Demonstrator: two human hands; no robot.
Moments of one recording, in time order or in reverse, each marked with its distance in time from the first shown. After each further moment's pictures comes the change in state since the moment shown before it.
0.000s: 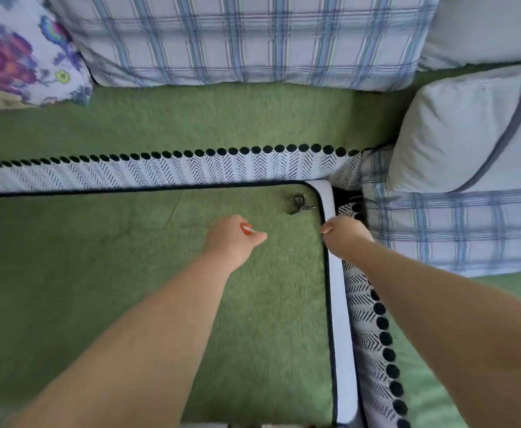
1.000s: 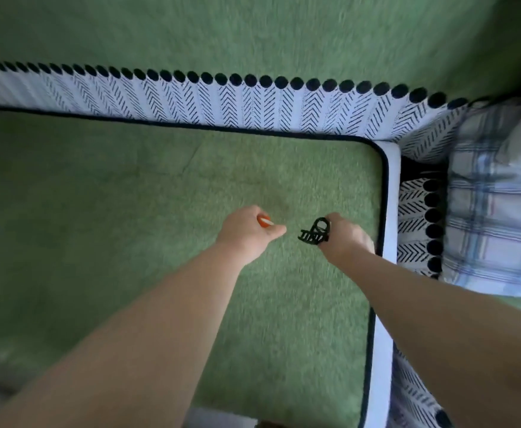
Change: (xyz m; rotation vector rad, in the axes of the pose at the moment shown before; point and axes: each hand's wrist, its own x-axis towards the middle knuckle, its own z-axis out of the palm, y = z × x) left_hand 0.053 -0.113 0.068 -0.123 -0.062 -0.114; right_hand 0.065 -0.021 0.162 -0.217 -0.010 -0.056
